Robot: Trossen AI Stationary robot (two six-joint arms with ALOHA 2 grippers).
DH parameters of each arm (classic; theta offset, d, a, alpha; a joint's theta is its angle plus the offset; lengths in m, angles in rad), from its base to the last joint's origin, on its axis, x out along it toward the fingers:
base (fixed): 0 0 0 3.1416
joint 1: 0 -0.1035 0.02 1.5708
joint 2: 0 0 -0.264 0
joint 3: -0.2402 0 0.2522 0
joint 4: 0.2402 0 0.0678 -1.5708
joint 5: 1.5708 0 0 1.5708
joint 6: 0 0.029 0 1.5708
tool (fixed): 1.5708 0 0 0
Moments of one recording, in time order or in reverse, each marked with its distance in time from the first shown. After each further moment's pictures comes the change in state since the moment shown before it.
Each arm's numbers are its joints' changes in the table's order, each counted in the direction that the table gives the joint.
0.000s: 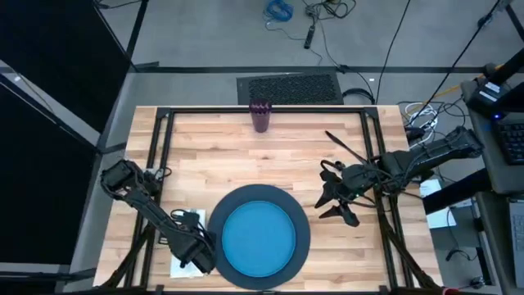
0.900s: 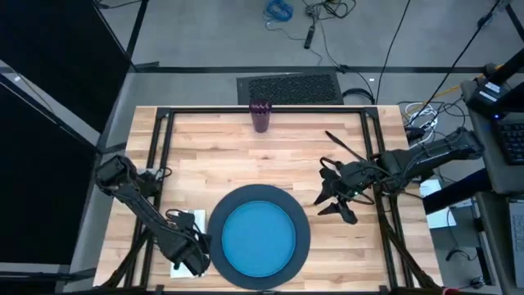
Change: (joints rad) left arm 0.048 -0.063 0.000 0.031 0.009 -0.001; right arm 0.023 0.000 0.000 0.008 0.000 -0.008
